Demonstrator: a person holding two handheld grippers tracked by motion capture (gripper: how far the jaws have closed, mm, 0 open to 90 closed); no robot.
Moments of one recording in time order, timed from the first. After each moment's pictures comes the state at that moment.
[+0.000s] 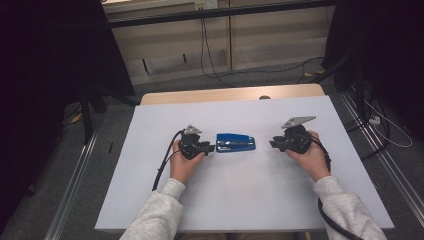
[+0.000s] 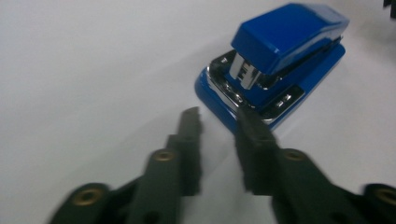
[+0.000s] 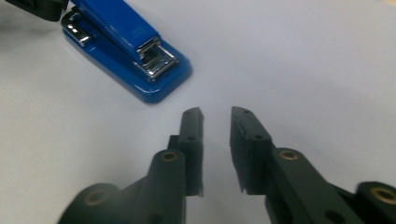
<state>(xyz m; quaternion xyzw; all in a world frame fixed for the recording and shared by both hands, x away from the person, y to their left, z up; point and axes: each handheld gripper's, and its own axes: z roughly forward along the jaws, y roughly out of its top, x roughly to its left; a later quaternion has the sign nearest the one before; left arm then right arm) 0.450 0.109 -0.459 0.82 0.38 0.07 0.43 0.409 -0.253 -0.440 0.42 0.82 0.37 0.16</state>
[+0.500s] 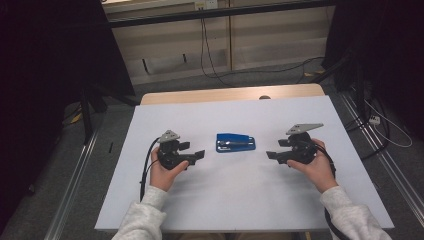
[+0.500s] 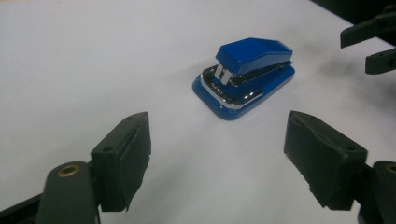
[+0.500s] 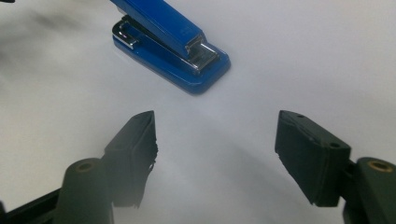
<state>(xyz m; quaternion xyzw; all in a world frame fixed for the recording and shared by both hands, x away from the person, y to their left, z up) 0.410 0.158 -0.433 0.79 0.37 0.07 0.49 0.377 -0.255 -0.435 0.43 0.80 0.41 0.13</state>
